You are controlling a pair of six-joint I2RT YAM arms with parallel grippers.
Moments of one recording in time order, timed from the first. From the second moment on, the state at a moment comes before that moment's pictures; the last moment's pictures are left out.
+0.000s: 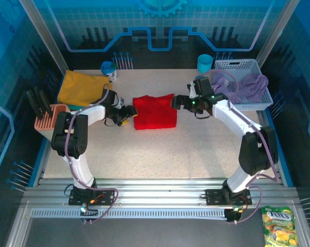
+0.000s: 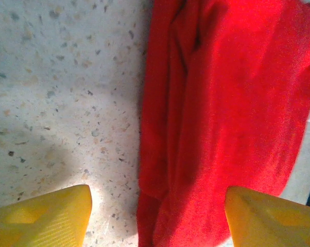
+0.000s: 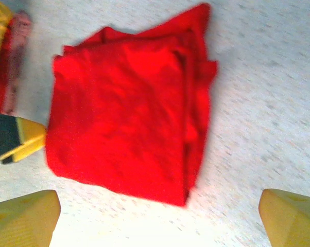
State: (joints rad) left arm -0.10 1.89 1.13 -0.32 0.55 -0.63; right arm 0.33 1.62 1.27 -0.57 -0.23 0.44
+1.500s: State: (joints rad) left arm -0.15 2.08 1.45 -0.48 0.50 -0.56; right arm 0.32 1.33 0.94 -0.57 -0.20 0.43
